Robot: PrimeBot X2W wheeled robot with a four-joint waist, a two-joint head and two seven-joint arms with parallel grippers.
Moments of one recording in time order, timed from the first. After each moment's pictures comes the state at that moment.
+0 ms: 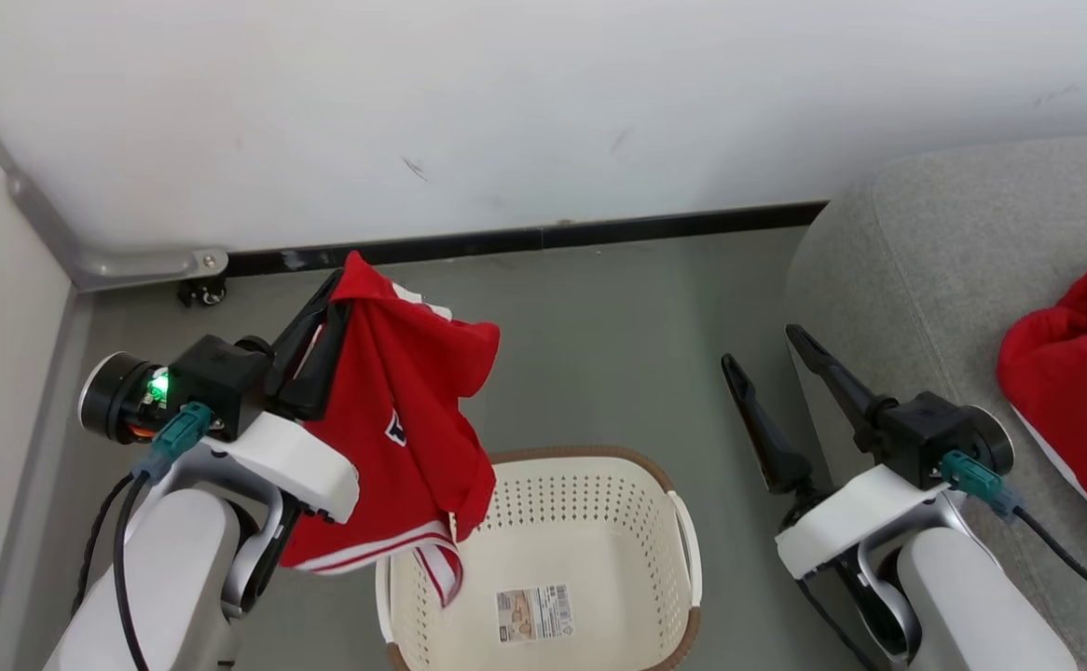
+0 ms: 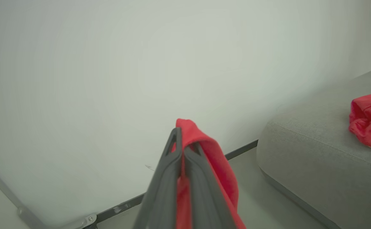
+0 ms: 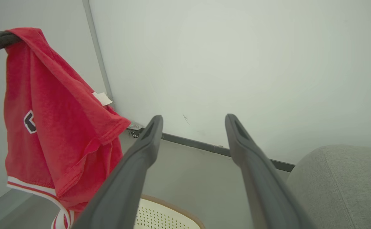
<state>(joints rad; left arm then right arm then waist) -0.47 0.30 -0.40 0.34 -0.30 -0.01 -0.21 -0.32 -0.14 0.28 0.41 0.19 0.12 -0.19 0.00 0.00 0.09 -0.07</state>
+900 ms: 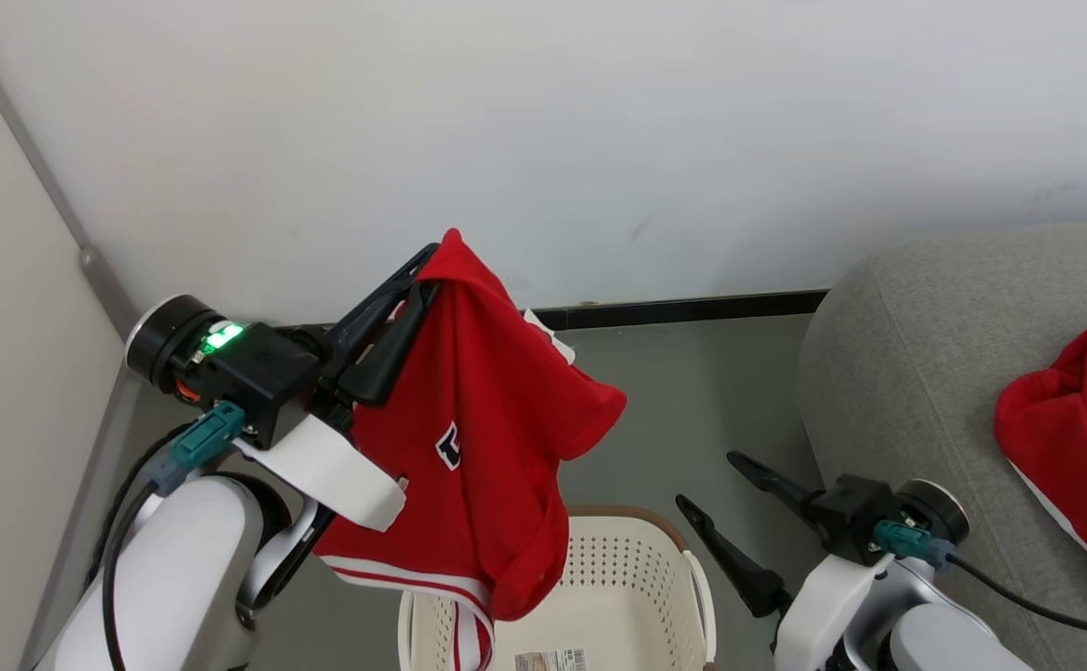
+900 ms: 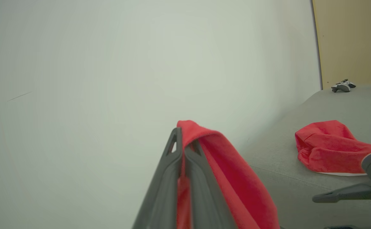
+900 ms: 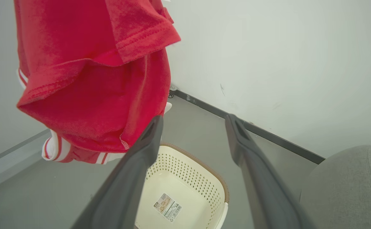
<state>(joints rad) -0.49 0.34 -0.47 0.11 -0.33 -0.10 -0.14 -0.26 -0.32 0.58 0.36 0.33 0.12 -0.04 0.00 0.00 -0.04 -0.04</state>
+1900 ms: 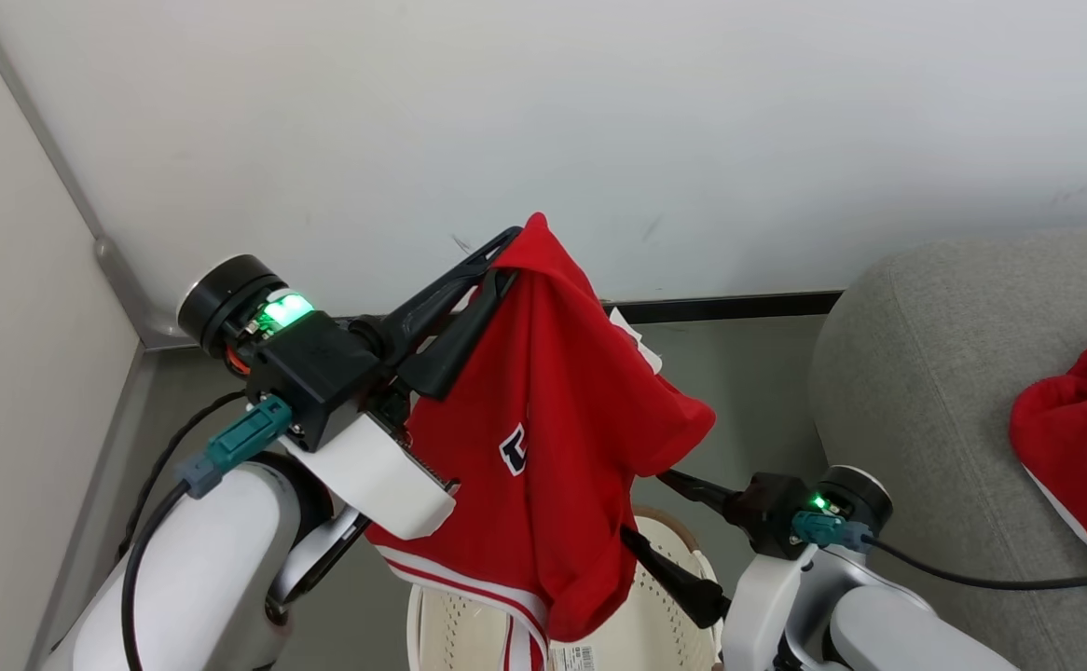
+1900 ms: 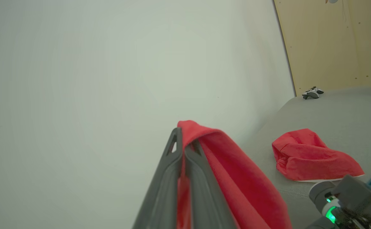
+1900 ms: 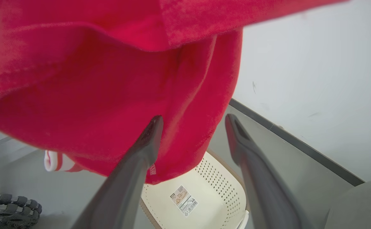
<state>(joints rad) -0.56 0.34 -0.55 0.00 -0.35 -0.12 -0.09 -0.41 -0.33 0.83 0.43 0.44 0.12 -0.04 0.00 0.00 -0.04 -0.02</state>
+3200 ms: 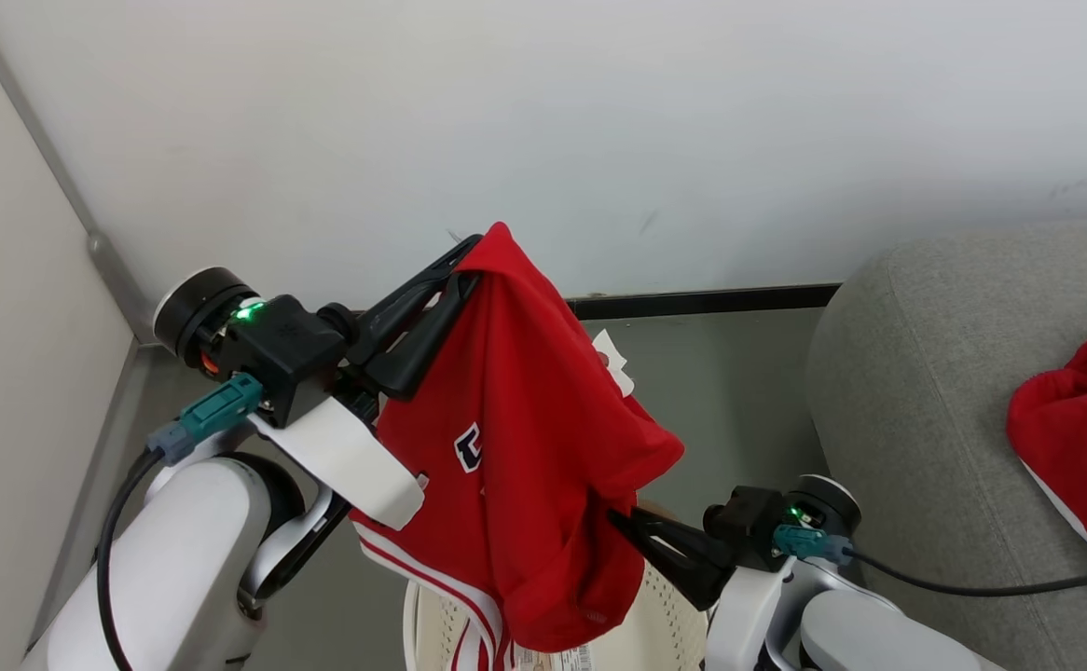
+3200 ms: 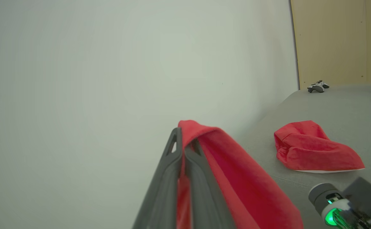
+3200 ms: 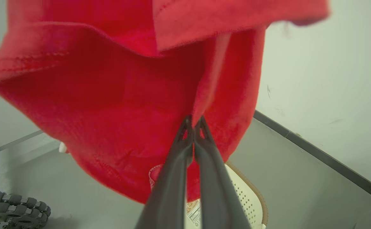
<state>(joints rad) -0.55 0.37 -0.54 0.04 -0.42 -0.12 -0.06 -0.52 -0.29 1.04 0.61 0.55 0.12 -0.22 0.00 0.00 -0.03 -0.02</state>
